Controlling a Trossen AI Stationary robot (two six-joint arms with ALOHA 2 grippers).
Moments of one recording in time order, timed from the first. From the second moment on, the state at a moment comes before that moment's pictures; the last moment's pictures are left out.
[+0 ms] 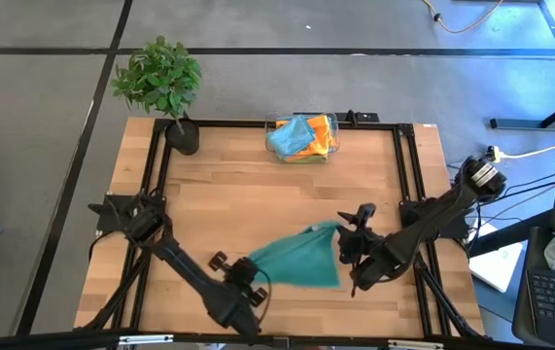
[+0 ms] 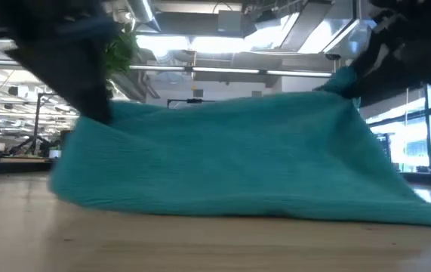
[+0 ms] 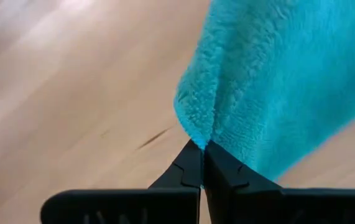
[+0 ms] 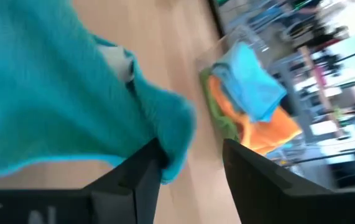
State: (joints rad) left arm -0.70 2.20 1.76 -1.34 -0.65 -1.65; right arm 0.68 1.54 0.91 -0.86 1.07 0.60
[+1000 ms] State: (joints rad) left arm -0.71 2.19 1.91 -1.57 -0.75 -1.58; right arm 0.72 1.61 0.91 -0.26 0.37 -0.07
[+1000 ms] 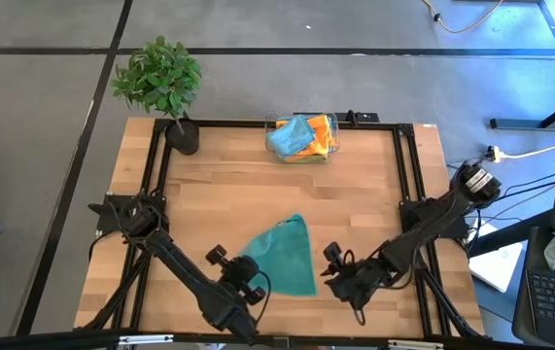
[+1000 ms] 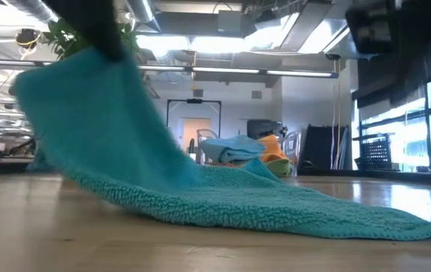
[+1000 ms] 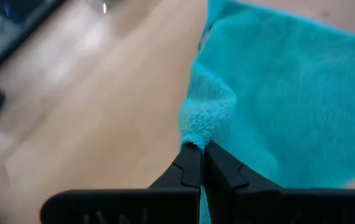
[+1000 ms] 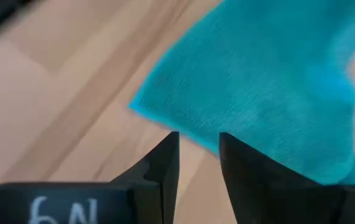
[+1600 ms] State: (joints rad) left arm -0.68 2.19 1.91 -1.57 -0.82 -1.30; right arm 0.72 1.81 0.91 -0.09 0.21 -0.14
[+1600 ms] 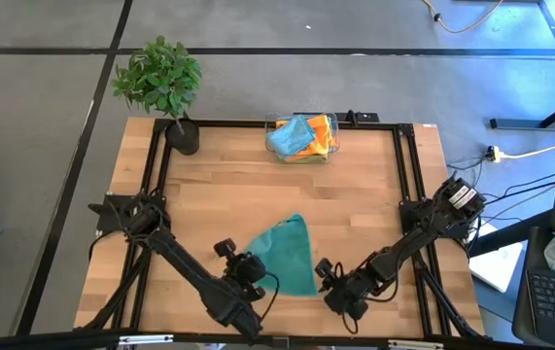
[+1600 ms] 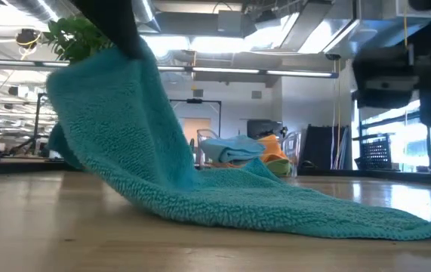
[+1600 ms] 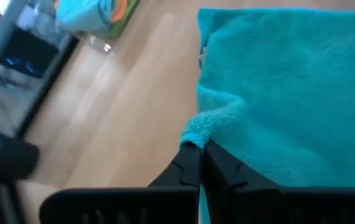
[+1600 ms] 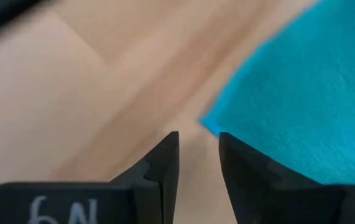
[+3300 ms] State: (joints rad) left arm -0.62 2.19 1.95 -1.20 -0.82 -0.82; right arm 0.72 1.92 0.91 0.11 0.37 -0.13
